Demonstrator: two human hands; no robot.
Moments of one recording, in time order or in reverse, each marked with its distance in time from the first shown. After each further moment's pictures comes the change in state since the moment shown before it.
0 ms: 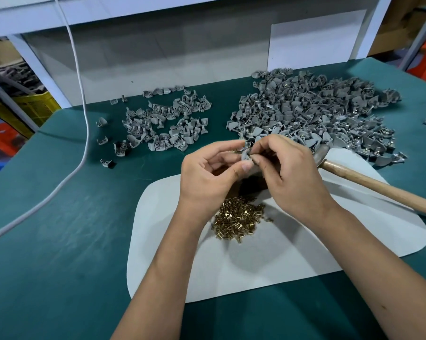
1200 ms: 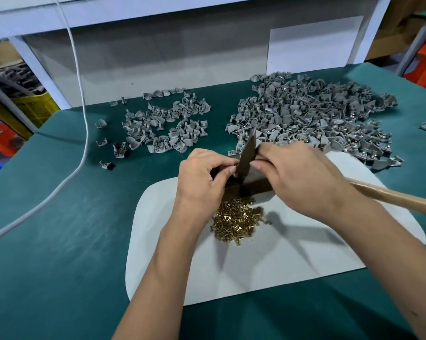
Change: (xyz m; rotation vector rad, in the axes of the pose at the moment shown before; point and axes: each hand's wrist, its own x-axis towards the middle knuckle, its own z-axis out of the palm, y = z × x) left_hand 0.006 -0.001 -0.011 0.626 0.022 0.184; right_hand 0.013 -0.018 -0.032 -0.424 -0.363 0.080
